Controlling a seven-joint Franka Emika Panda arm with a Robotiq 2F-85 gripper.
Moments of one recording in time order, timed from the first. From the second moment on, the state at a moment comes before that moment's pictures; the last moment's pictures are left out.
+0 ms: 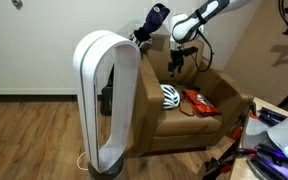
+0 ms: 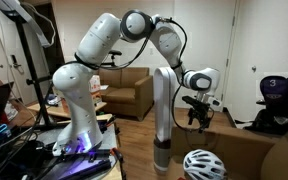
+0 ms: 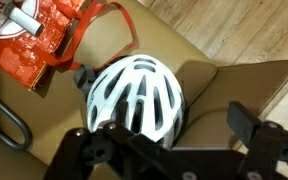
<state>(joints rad) -0.12 0.70 -0.03 -1.77 -0.05 2.21 -0.08</state>
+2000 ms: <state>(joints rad) -0.17 1.15 -0.06 -1.43 -0.04 2.42 -0.10</state>
